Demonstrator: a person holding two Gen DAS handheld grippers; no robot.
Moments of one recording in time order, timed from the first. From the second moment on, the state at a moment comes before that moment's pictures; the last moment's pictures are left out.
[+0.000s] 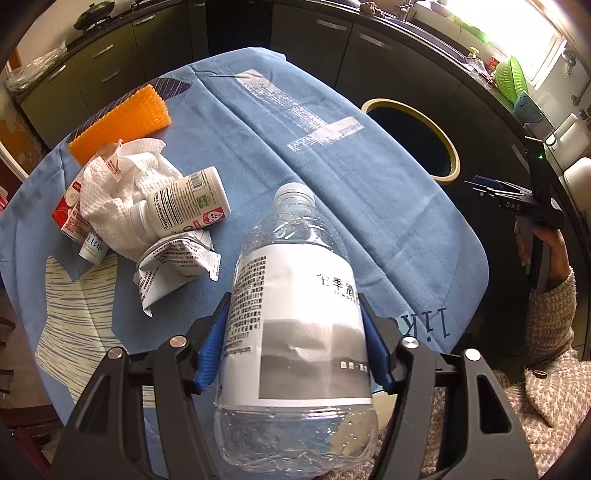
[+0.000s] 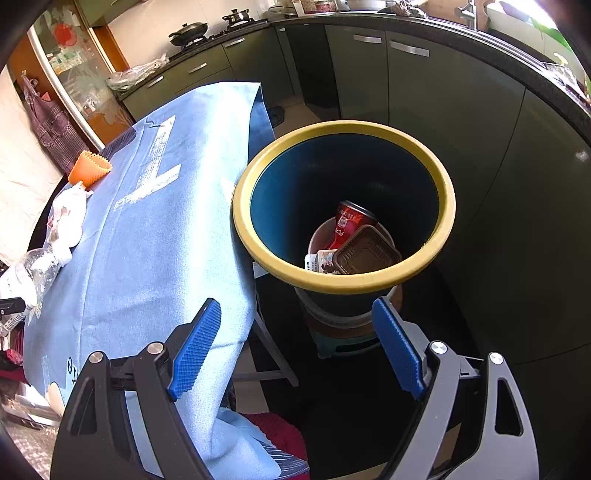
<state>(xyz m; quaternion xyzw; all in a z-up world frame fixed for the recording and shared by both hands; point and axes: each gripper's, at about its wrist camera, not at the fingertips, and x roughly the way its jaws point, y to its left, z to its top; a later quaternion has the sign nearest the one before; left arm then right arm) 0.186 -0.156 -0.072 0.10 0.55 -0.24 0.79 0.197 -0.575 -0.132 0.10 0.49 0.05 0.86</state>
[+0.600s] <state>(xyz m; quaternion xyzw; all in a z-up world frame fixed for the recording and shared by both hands) 0.242 -0.343 -0.038 0.18 0.50 -0.38 0.76 0.151 -0.635 -0.113 0.13 0.46 -0.01 0.88</state>
